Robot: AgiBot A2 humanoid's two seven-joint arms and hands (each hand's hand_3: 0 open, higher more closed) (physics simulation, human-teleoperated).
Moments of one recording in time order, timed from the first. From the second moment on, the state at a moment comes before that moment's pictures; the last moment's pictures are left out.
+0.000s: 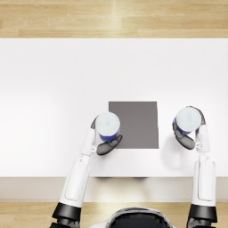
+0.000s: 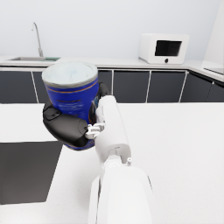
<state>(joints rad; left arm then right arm) 0.30 1.43 0.28 -1.44 1.47 -0.03 0.00 0.30 -1.36 -0.06 1.48 1.42 0.15 0.02</state>
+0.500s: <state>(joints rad) 0.48 1.54 0.39 -1.14 1.29 -0.03 0.00 0.29 -1.38 -0.03 1.63 1.42 0.18 0.02</state>
